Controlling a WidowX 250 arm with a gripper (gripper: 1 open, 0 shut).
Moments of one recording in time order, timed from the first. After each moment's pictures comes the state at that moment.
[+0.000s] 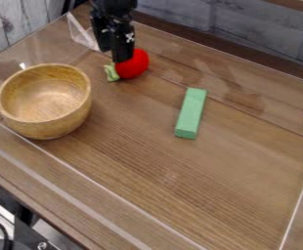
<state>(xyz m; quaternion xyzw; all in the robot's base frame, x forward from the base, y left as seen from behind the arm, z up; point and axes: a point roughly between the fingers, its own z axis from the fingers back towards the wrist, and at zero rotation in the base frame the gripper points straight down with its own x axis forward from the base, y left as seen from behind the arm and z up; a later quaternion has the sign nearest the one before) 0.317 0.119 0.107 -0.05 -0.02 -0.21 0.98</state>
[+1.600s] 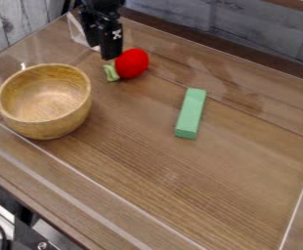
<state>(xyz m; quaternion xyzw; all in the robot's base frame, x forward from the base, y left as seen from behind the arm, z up) 0.327 0.135 0.091 -0.03 -0.02 -0.21 0.98</state>
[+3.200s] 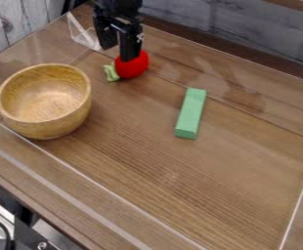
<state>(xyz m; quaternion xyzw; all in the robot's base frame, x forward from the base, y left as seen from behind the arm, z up) 0.343 0.121 0.088 0.00 -0.03 -0.13 0.99</state>
